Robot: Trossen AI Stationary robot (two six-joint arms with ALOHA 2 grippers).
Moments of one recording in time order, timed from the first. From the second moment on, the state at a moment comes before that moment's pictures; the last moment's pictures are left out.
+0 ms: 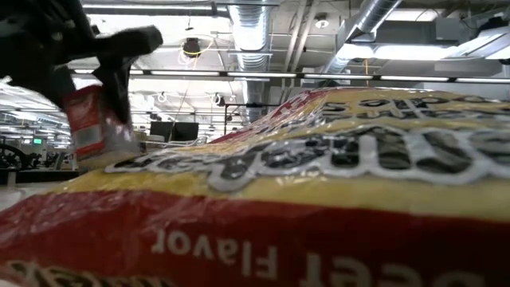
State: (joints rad) left arm -0.62 1.79 1.18 -1.24 -0.66 0.83; right arm 0.00 1.48 1.60 -0.72 -0.68 -0.32
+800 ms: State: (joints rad) left arm -0.62 1.84 1.18 -1.29 -0.48 0.77; right arm 0.00 1.48 1.60 -0.76 -0.68 -0.34
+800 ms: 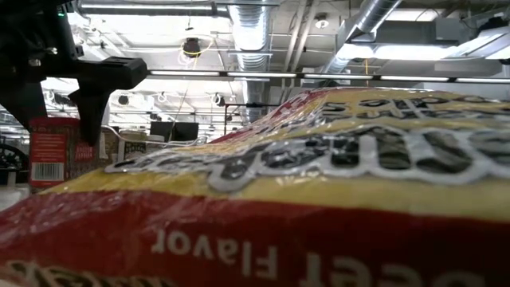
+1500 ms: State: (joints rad) left arm -0.62 1.63 1.19 -1.37 -0.40 0.20; right arm 0.01 1.48 1.60 -0.76 -0.68 -0.33
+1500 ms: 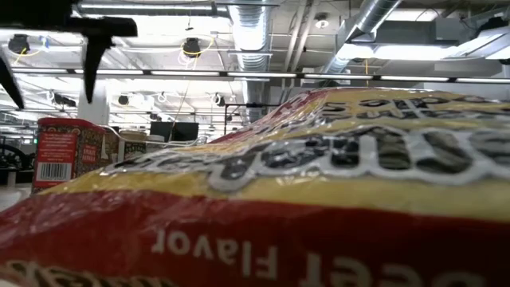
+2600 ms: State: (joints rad) left arm -0.39 1.51 1.18 -1.22 -0.21 -1.72; right arm 0.08 1.37 1.60 -0.65 -0.53 -0.23
